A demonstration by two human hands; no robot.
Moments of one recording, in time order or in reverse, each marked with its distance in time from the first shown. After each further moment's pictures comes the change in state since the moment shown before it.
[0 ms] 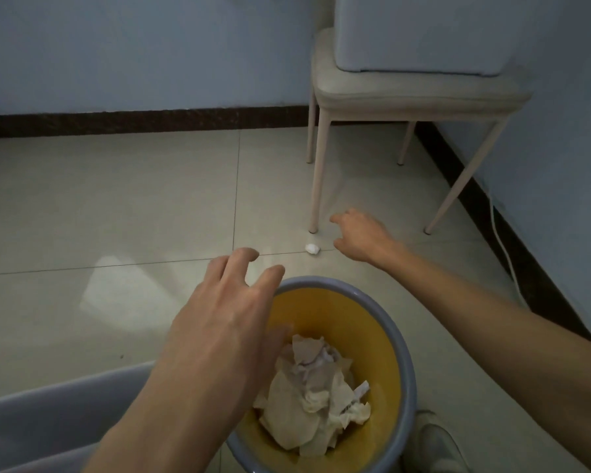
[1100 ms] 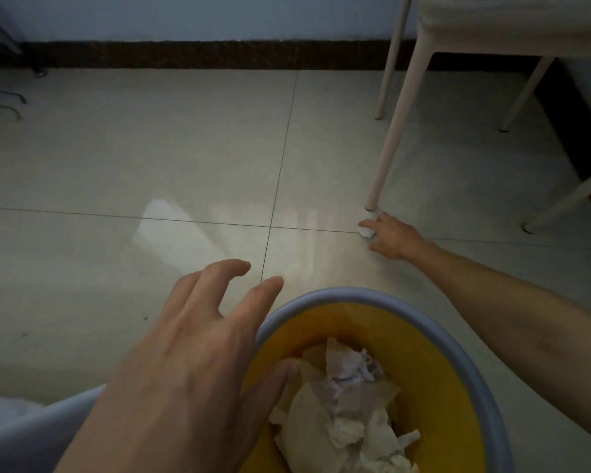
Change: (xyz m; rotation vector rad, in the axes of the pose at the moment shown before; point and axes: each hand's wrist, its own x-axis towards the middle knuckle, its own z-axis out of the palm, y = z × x) left_hand 0.024 -0.046 0.036 0.189 -0.057 -0.130; right_hand 0.168 0.052 0.199 -0.019 -0.310 -0.202
